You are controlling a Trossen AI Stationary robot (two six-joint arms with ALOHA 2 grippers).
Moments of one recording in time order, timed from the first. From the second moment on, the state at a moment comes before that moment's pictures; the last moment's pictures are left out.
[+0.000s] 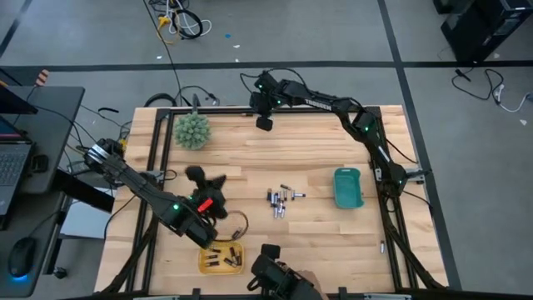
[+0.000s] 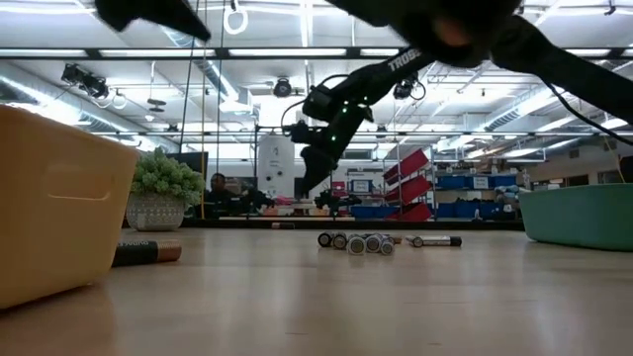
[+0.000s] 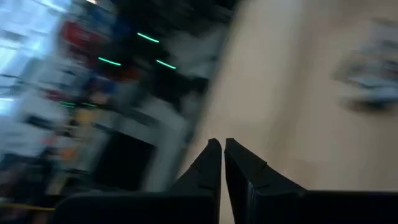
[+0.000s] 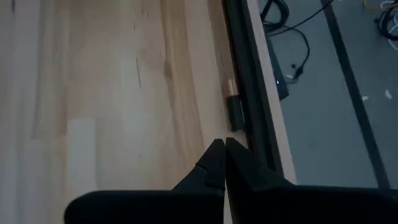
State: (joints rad) left arm -0.61 1.50 1.22 -1.22 -1.25 -0.67; right arm -0.60 2.36 2.07 -0.65 -0.17 -0.44
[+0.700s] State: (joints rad) left arm -0.34 1.20 1.22 -1.04 -1.00 -0.38; right arm -0.61 2.44 2.07 -0.39 -0.29 0.07
